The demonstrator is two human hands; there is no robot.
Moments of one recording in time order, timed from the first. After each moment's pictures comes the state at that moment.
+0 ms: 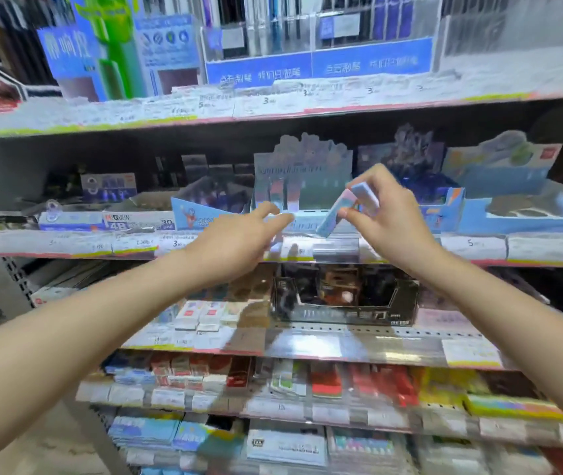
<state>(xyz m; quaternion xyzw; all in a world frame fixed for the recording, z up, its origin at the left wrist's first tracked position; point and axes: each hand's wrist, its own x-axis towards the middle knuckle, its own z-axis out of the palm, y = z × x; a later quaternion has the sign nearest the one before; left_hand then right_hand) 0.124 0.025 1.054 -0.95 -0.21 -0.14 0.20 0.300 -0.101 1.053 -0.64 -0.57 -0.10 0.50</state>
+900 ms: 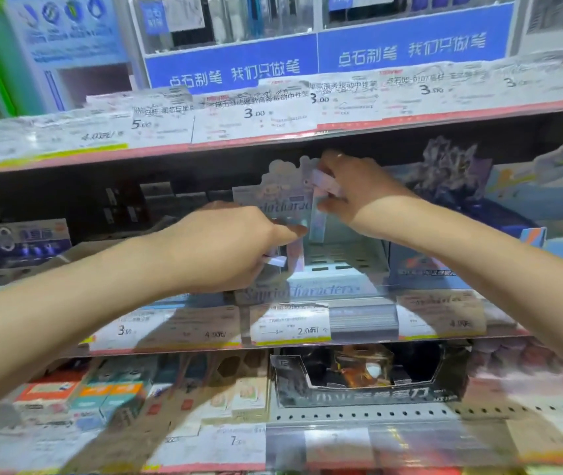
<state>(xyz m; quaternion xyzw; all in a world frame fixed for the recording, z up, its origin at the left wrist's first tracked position) 0.186 0.098 1.113 -0.95 -0.14 -0.08 0.26 0.349 0.024 1.115 -0.76 -0.58 -0.16 0.26</state>
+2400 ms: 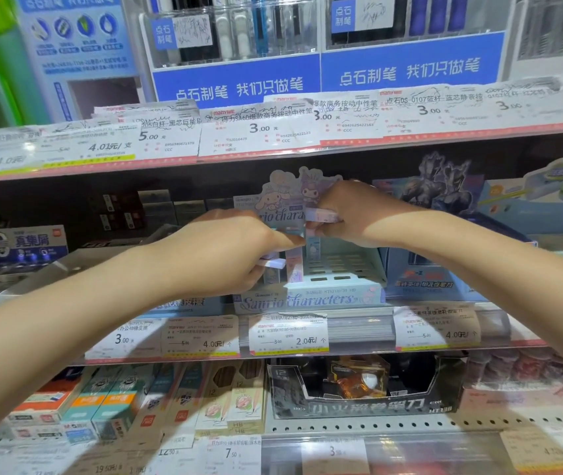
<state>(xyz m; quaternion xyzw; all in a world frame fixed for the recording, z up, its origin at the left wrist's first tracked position) 0.183 0.112 1.110 -0.97 -0.07 -0.13 0.19 0.352 0.022 1.118 -0.75 -0.63 -0.08 0.16</state>
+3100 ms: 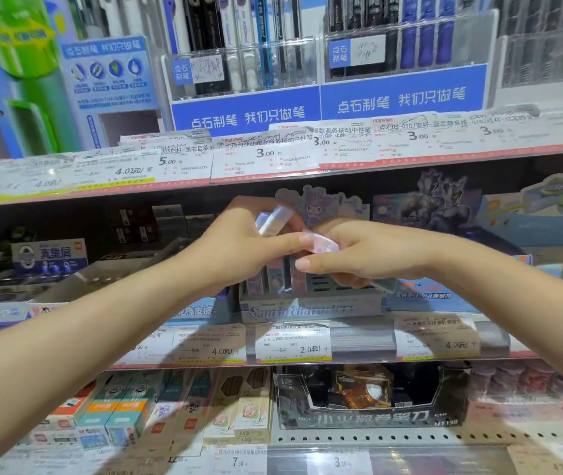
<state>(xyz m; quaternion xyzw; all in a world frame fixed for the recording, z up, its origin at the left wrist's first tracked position) 0.189 0.097 1.114 -0.88 -0.17 -0.31 -0.32 0.328 -0.013 1.115 -0.62 -0.69 0.25 0.29</state>
